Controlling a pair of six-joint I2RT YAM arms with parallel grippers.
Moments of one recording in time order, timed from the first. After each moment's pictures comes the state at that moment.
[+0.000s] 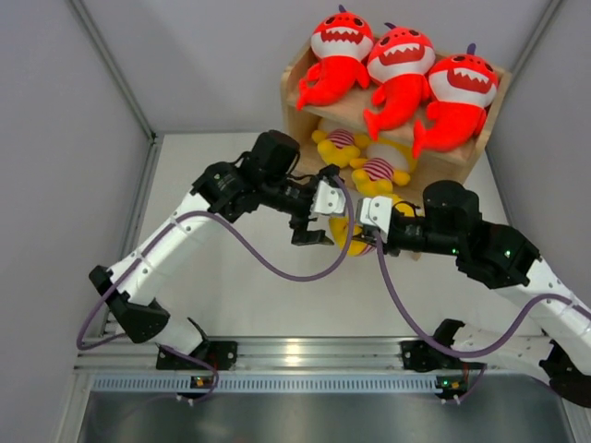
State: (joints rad) left arm -0.78 1.48 1.77 -0.96 0.70 0.81; right arm 0.87 0.94 1.32 -0.77 -0.31 -0.55
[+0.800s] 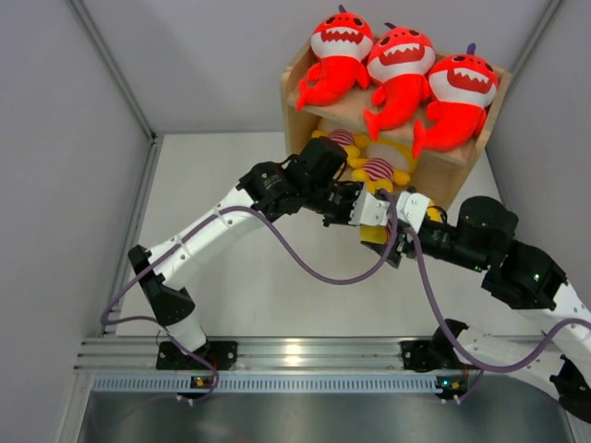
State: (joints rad) left arm -0.95 1.69 1.95 -0.95 0.48 0.88; right arm 0.86 0.80 1.24 -0.67 -0.21 -0.45
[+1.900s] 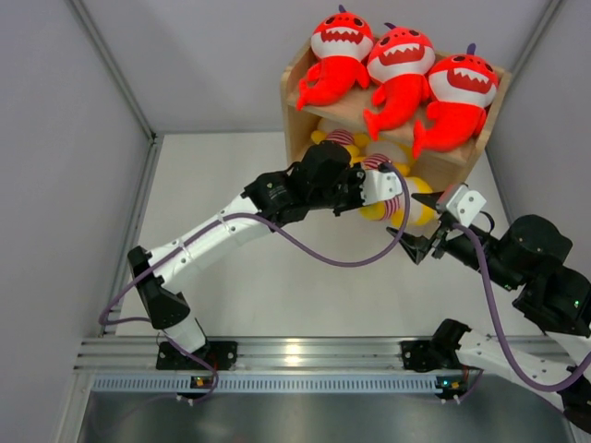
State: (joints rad) left arm -1.00 1.67 1.84 -0.65 0.07 0.60; right arm 0.86 0.64 1.24 -0.63 0.03 -0.31
